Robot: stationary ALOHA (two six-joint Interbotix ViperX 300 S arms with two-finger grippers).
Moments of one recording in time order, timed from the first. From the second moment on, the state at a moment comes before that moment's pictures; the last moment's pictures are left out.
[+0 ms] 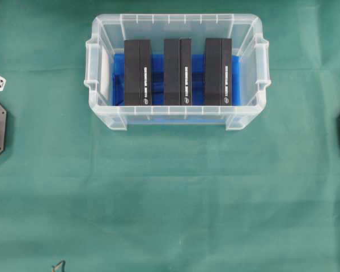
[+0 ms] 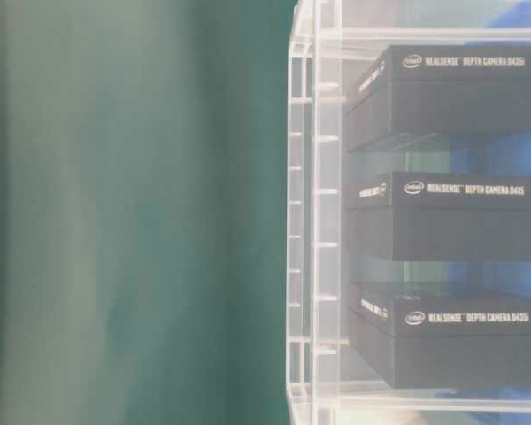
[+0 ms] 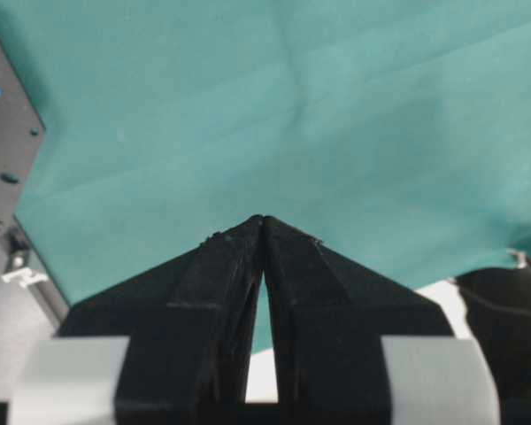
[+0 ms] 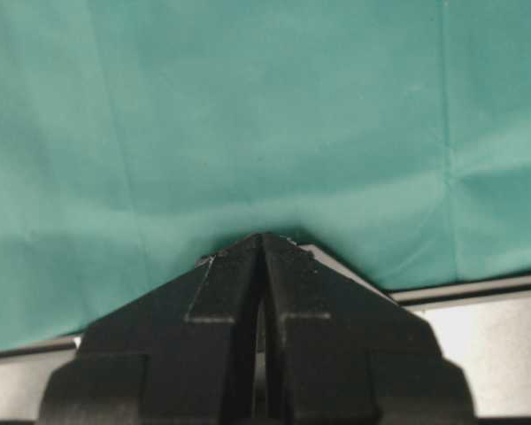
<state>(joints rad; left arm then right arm) -0.05 -0.67 0.37 0.04 1.54 -1.36 -0.05 -0.68 0.41 -0.02 1.59 0.25</state>
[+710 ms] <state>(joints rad) 0.27 -0.61 0.35 0.04 1.54 -1.16 -0.05 -0.68 0.41 -0.02 1.59 0.25</state>
